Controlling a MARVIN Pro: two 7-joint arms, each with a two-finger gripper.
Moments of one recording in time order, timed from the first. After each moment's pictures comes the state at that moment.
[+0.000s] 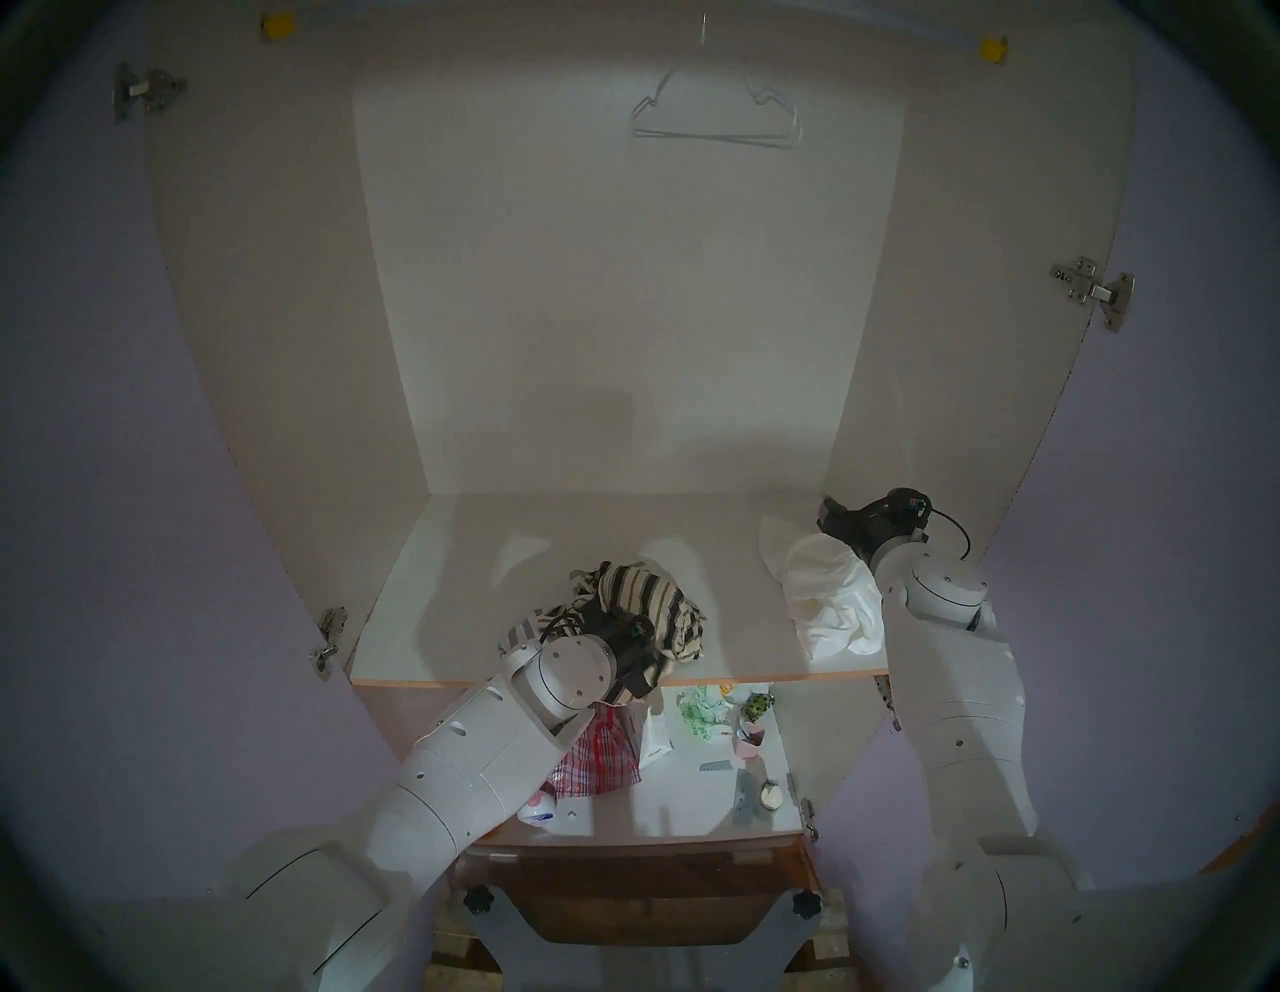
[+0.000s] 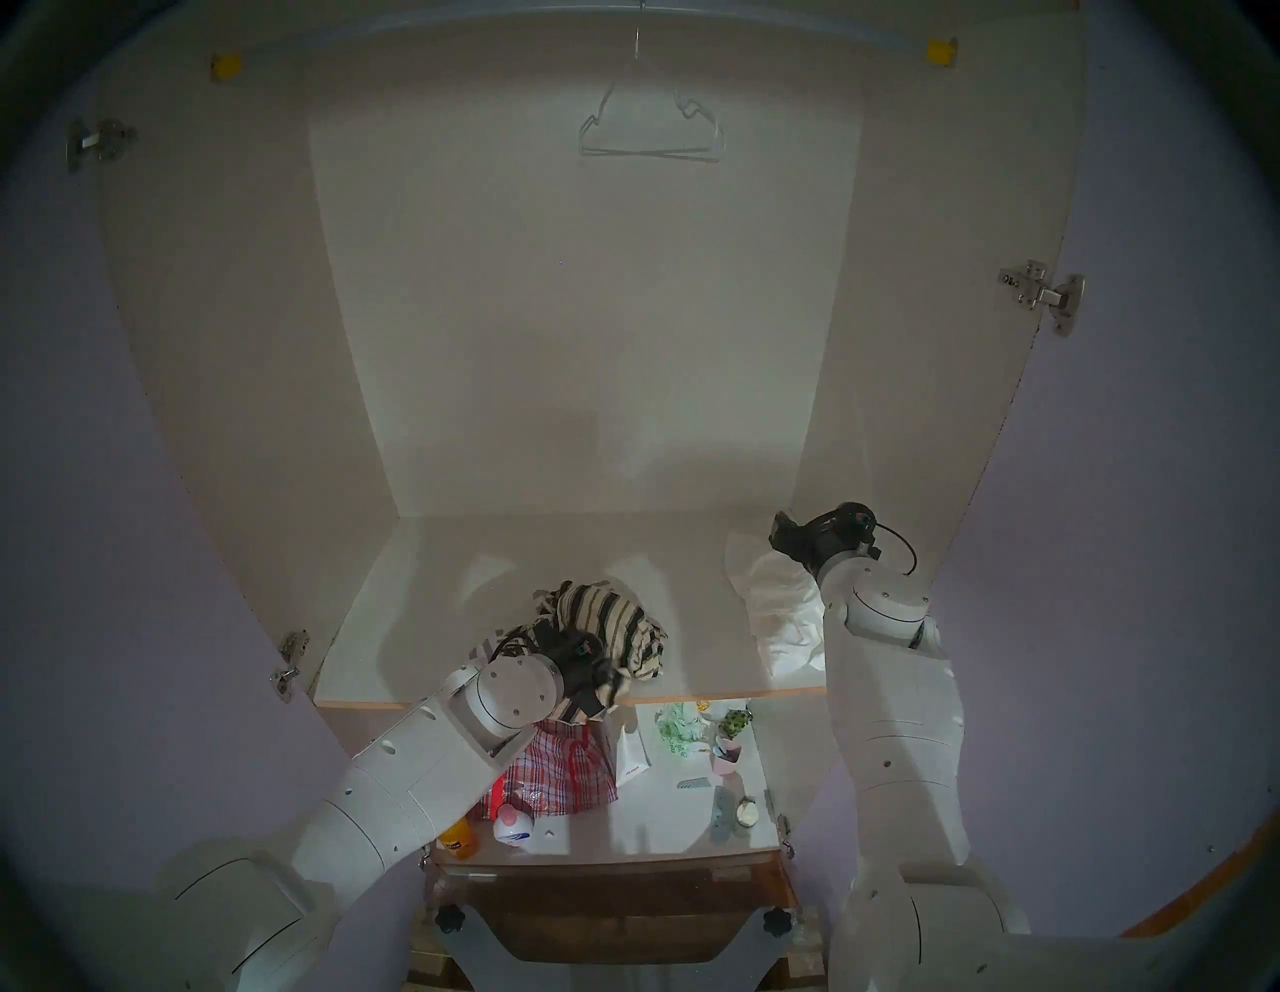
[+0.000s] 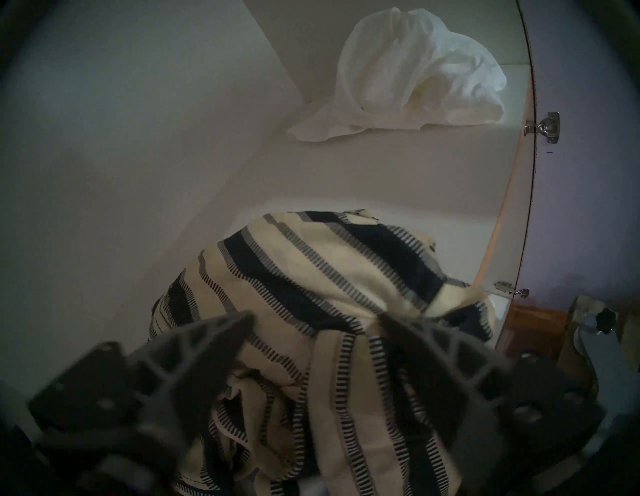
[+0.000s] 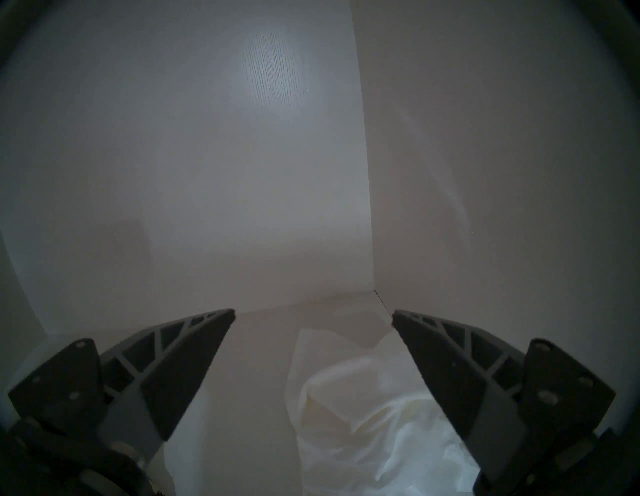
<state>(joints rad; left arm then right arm) 1.17 -1.39 -0.97 -1.04 0.29 0.14 -0.14 -1.18 -1.49 1.80 -1.24 0.09 0.23 0.18</state>
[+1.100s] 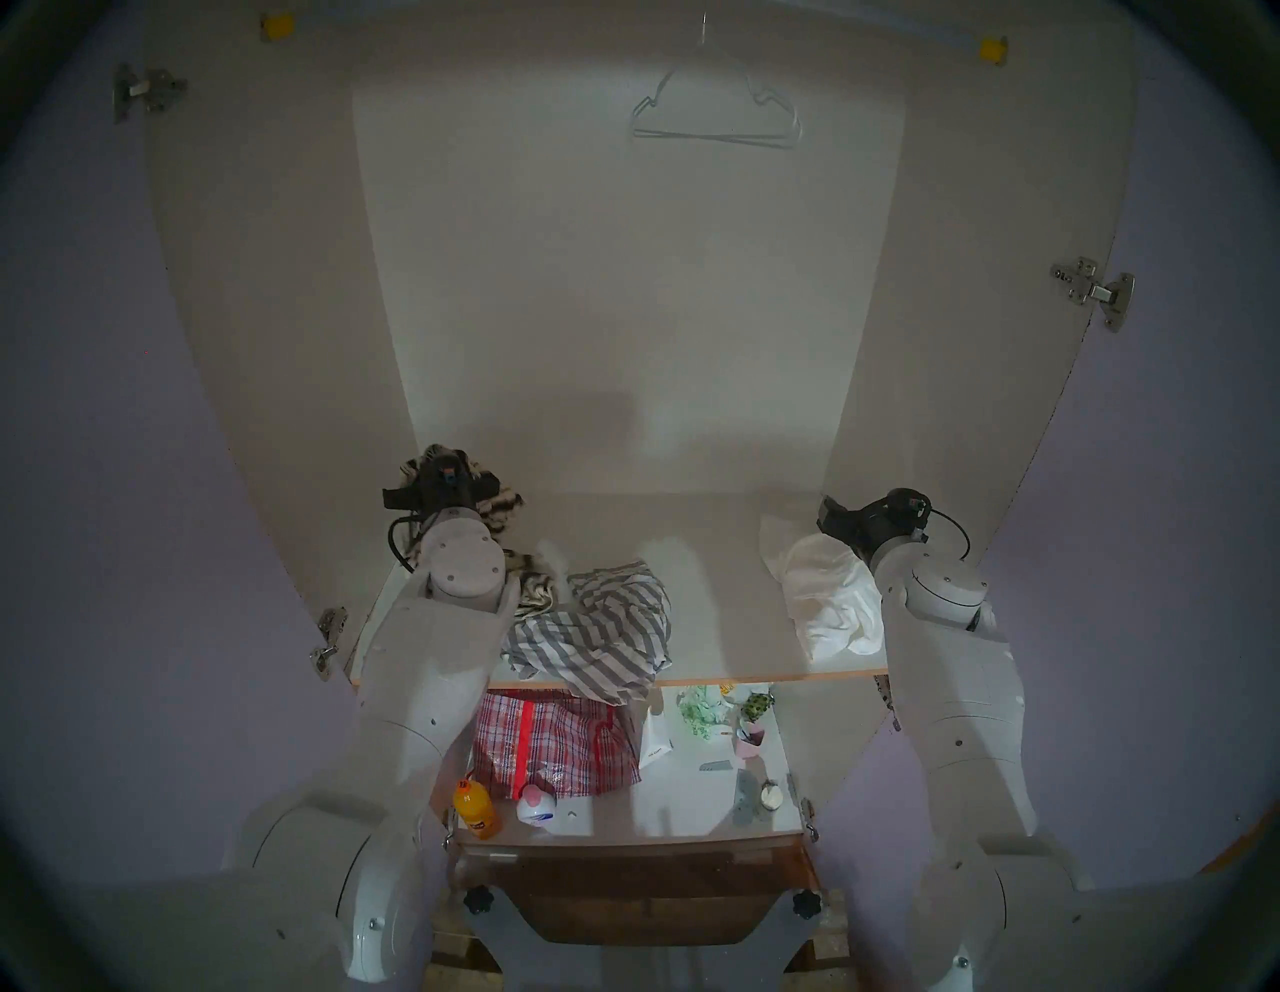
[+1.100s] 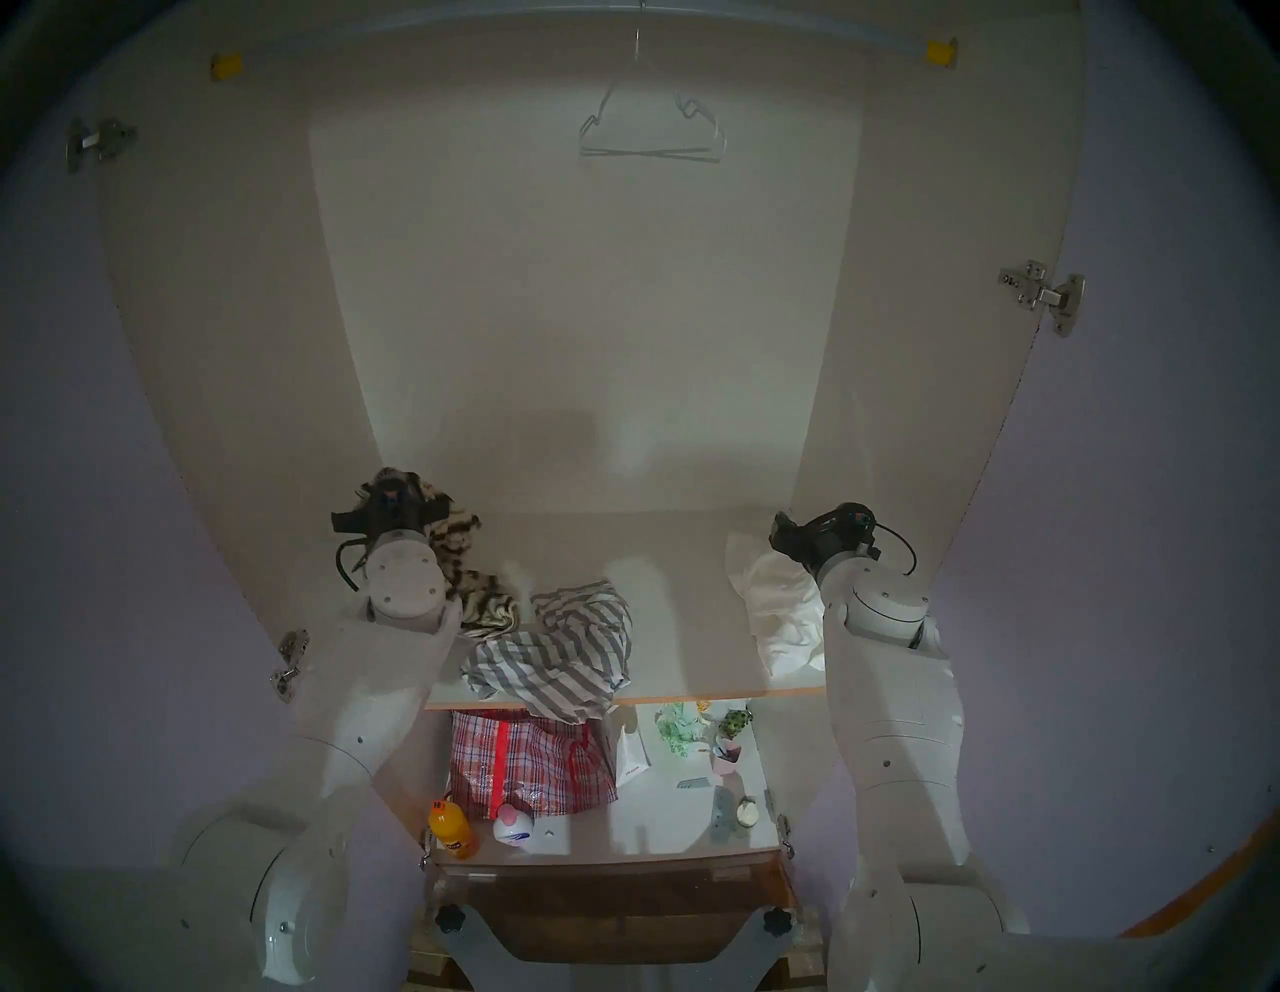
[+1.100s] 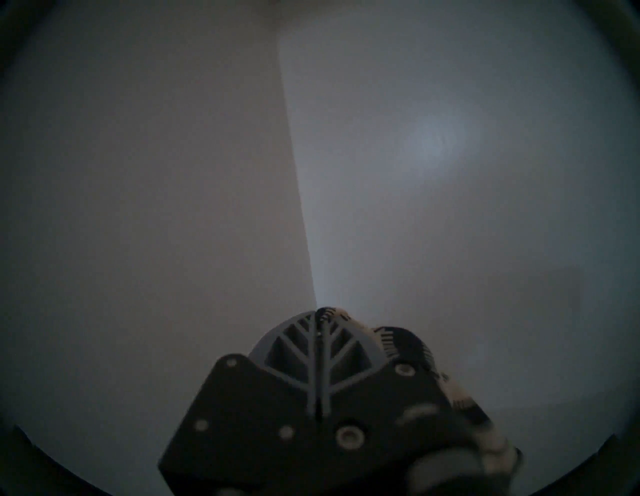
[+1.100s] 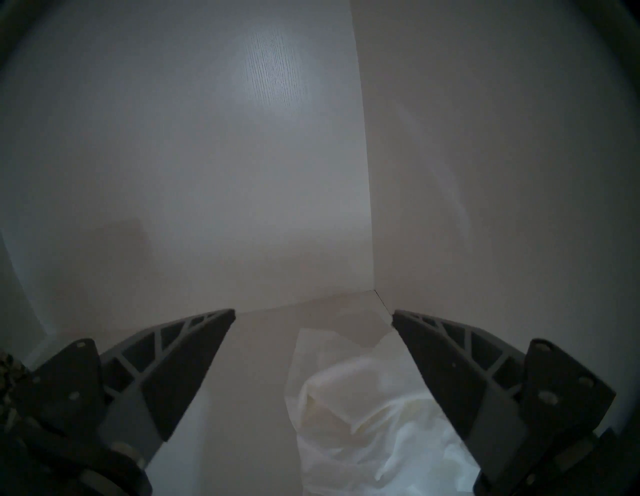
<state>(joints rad) 1.02 -1.45 -1.47 -1.02 0.10 -0.13 0.54 -1.18 -1.50 1.80 -1.24 0.09 0.23 0.18</state>
